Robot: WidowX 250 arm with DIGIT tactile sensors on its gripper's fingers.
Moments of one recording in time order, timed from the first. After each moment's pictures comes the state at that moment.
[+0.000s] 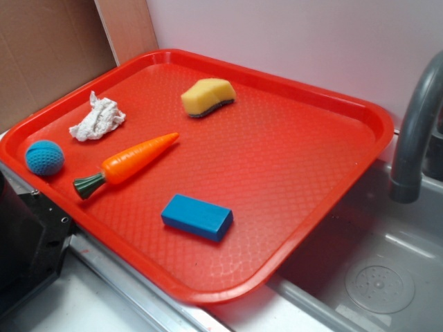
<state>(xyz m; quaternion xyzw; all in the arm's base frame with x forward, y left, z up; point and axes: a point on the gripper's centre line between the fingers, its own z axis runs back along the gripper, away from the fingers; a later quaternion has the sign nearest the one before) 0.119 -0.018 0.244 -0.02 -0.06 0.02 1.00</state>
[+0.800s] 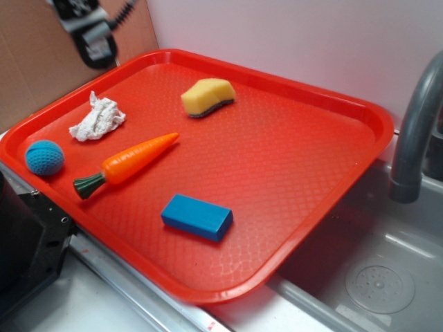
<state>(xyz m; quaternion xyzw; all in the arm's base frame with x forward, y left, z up) 0.168 -0.066 0.153 -0.01 0.01 -0.23 0.97</state>
